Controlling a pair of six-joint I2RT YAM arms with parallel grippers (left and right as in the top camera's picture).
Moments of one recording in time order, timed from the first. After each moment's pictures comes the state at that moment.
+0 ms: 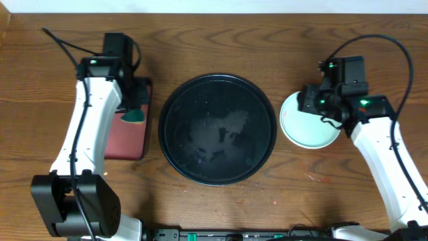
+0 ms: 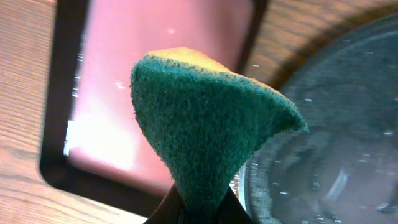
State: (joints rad) left arm 0.01 1.68 1.47 -1.14 -0.11 -0.21; right arm 0.15 1.43 1.16 -0.74 -0.10 0.33
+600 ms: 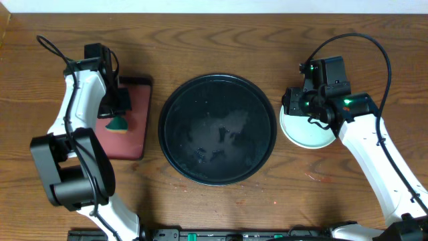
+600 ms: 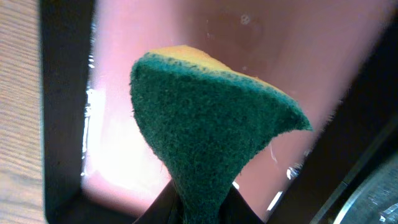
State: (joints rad) left arm 0.18 1.89 1.43 -1.04 -0.11 -0.06; right arm 0.23 1.46 1.16 -0.72 -0.11 0.30
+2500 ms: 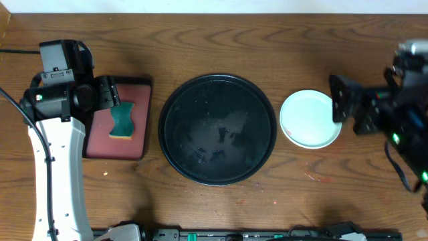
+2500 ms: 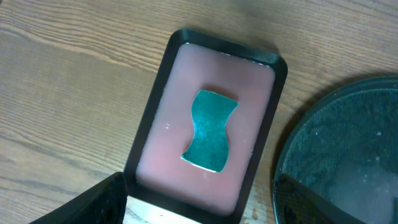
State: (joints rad) left arm 0.18 1.39 1.46 -1.10 -0.09 -0.05; right arm 0.23 1.05 1.75 -1.13 -0.02 0.18
